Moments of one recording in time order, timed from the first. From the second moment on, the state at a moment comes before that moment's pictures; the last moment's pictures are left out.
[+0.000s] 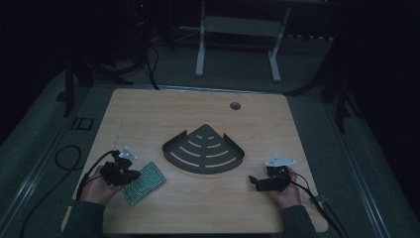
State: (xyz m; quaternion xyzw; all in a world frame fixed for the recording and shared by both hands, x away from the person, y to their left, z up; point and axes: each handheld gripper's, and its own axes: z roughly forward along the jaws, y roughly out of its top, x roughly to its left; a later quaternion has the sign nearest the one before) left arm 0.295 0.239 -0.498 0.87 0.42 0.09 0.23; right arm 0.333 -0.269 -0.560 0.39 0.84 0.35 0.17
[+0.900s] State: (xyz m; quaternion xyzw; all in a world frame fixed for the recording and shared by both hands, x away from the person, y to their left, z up) left arm 0.340 0.248 -0.503 0.89 0.41 0.03 0.18; right arm 0.333 -0.269 -0.560 0.39 0.84 0.35 0.16
